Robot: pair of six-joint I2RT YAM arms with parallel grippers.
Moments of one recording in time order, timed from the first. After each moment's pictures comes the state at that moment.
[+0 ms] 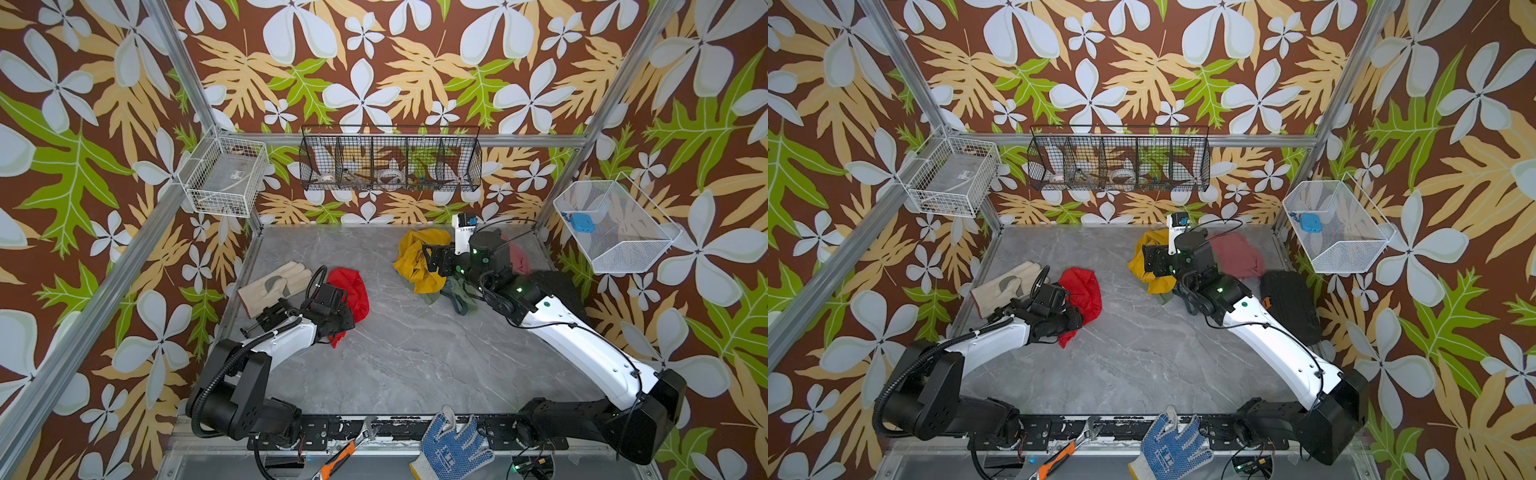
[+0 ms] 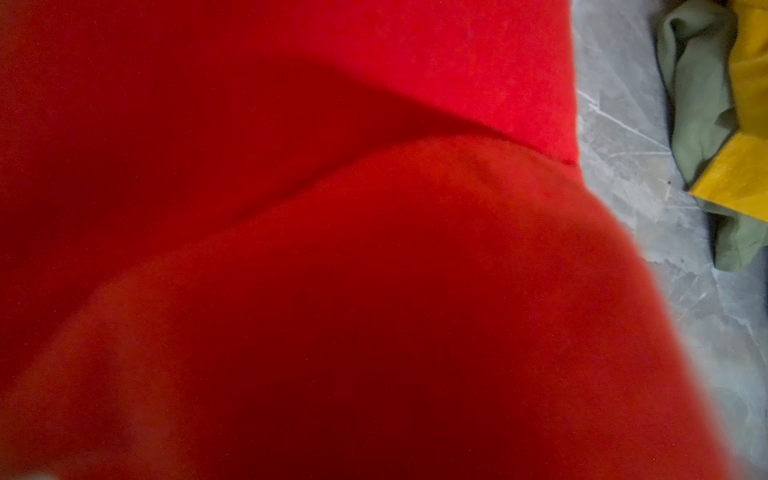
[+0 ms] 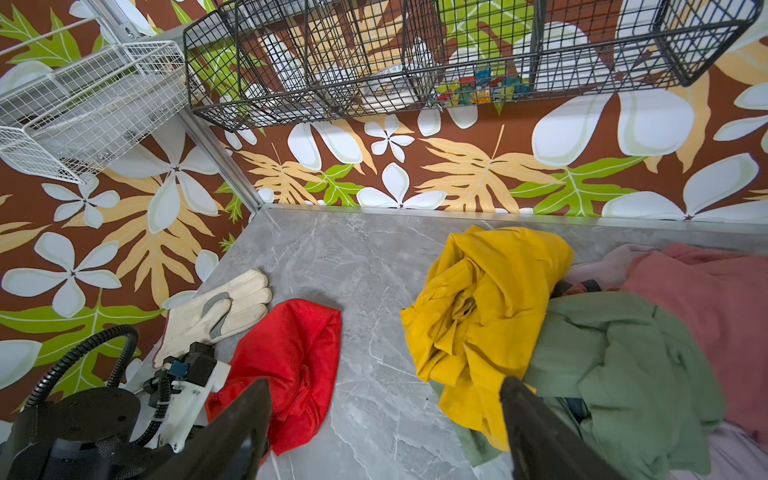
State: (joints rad) left arm -0.35 1.42 0.67 -0.26 0.01 -0.63; right arm 0.60 1.30 1.25 -0.29 0.16 0.35
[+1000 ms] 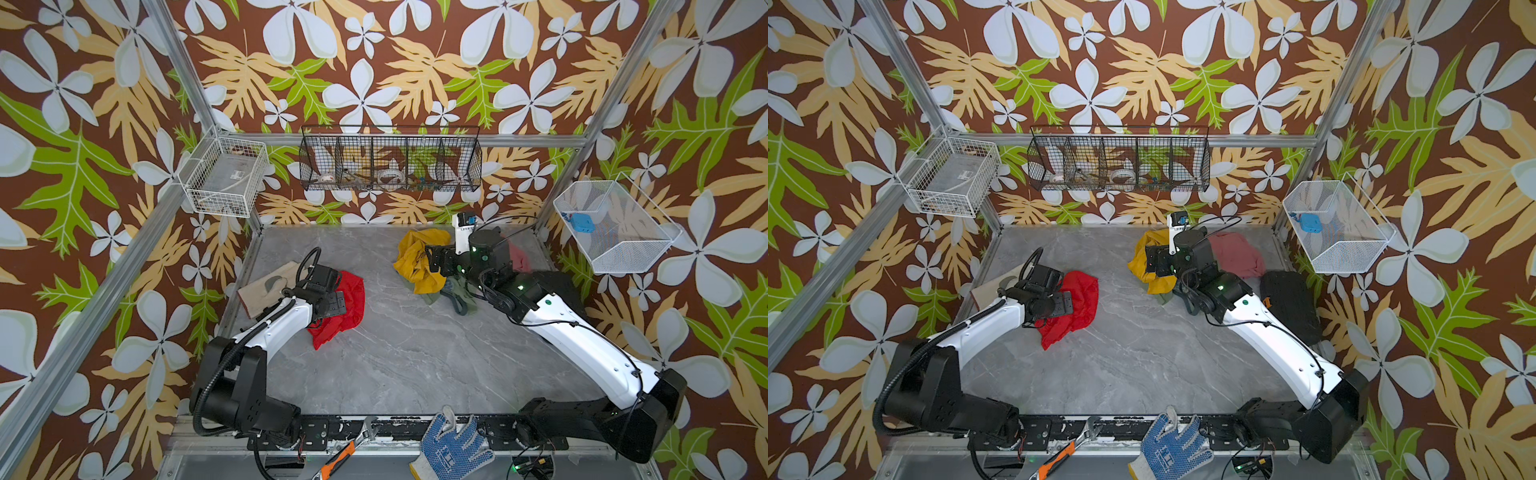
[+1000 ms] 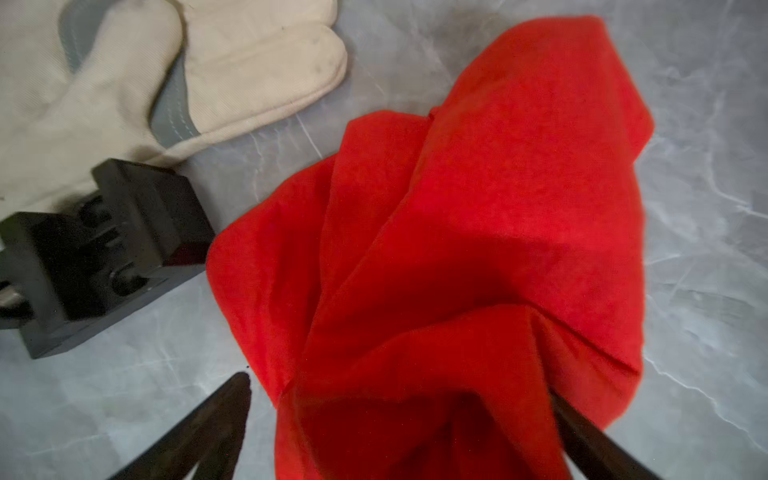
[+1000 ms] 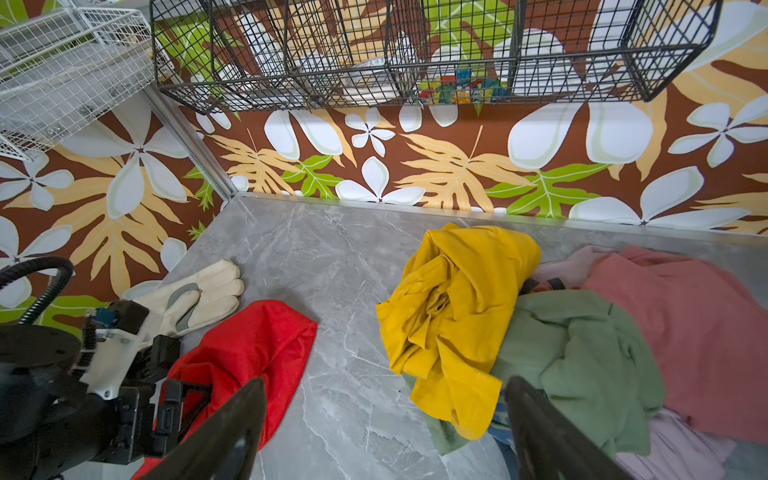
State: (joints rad) left arm -0.26 1.50 0.89 -0.53 -0.26 -0.49; right arm 0.60 1.32 1.29 -0.36 0.20 0.29
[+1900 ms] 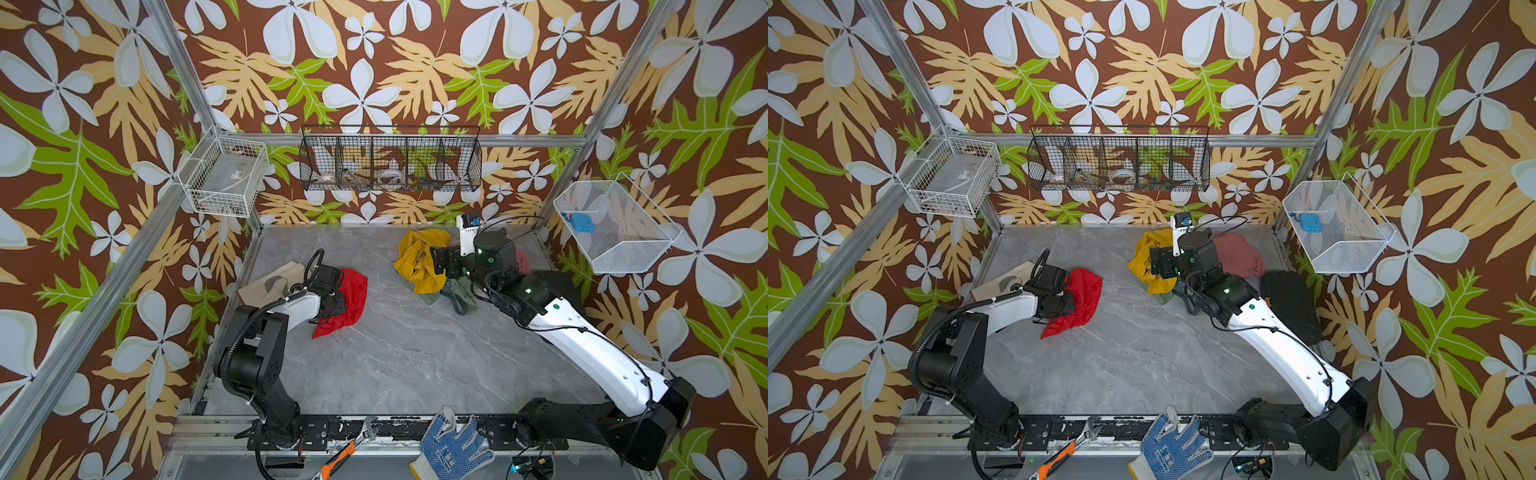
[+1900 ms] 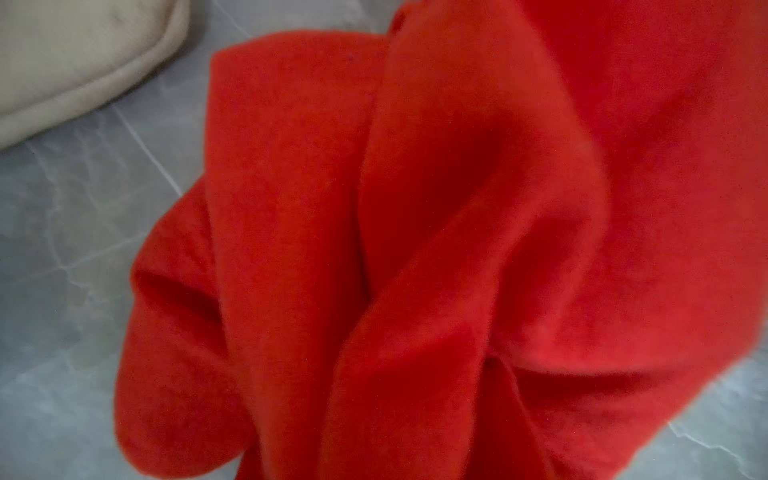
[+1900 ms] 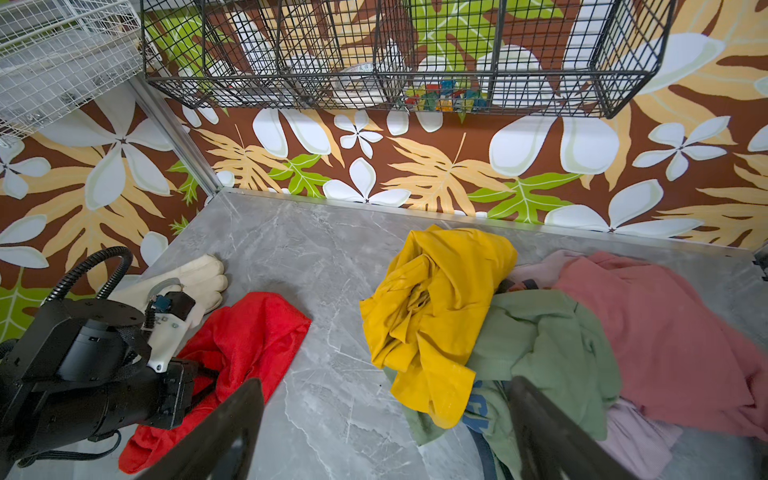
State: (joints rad) left arm -0.25 1.69 0.91 -0.34 -0.10 -0.43; right arm 0.60 1.27 1.28 -0.40 0.24 0.24
